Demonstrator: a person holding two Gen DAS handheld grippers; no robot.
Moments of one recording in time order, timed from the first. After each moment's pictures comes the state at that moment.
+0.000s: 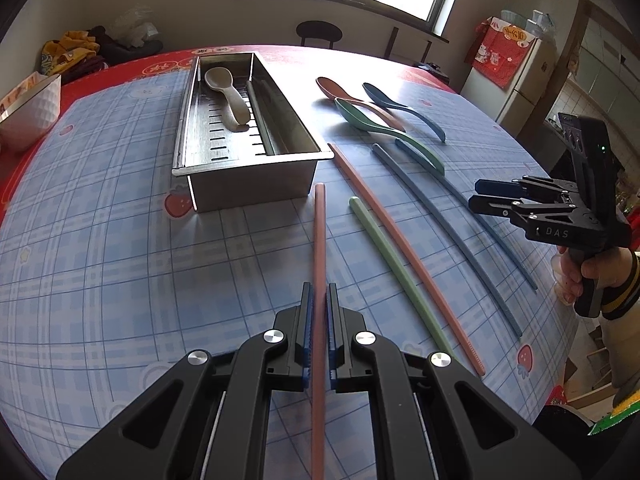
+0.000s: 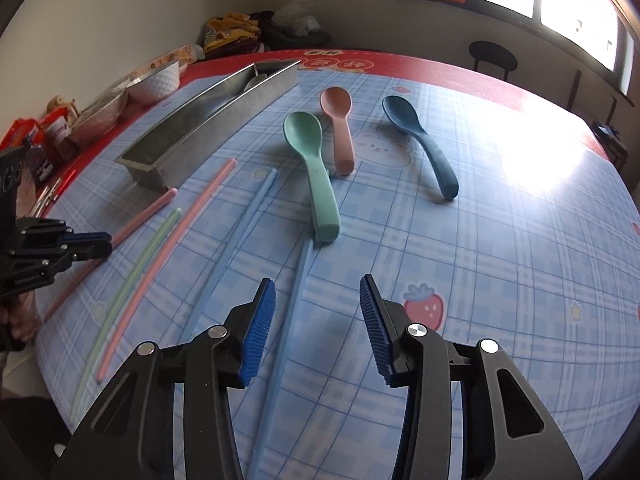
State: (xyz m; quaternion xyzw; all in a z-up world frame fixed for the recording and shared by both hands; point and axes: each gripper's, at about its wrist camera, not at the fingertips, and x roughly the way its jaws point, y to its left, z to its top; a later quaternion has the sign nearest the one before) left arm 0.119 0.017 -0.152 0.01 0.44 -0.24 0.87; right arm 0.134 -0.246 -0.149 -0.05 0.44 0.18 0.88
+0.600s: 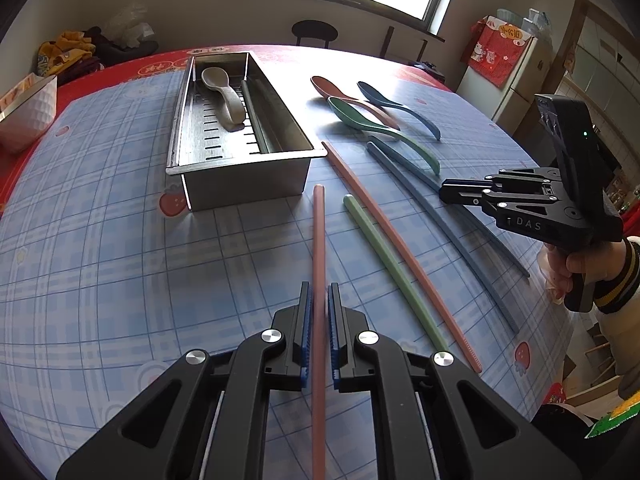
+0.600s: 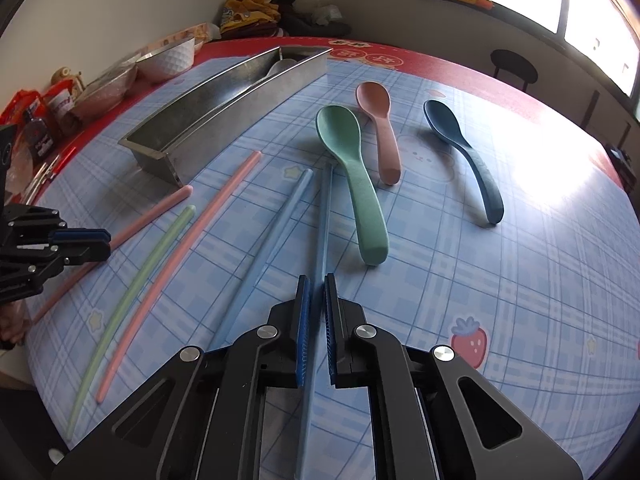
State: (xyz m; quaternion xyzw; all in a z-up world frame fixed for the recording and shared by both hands) left arm 0.117 0.013 -0.152 0.01 0.44 -0.24 0.87; right arm 0.149 -0.211 -0.150 -0.08 0.45 0.19 0.87
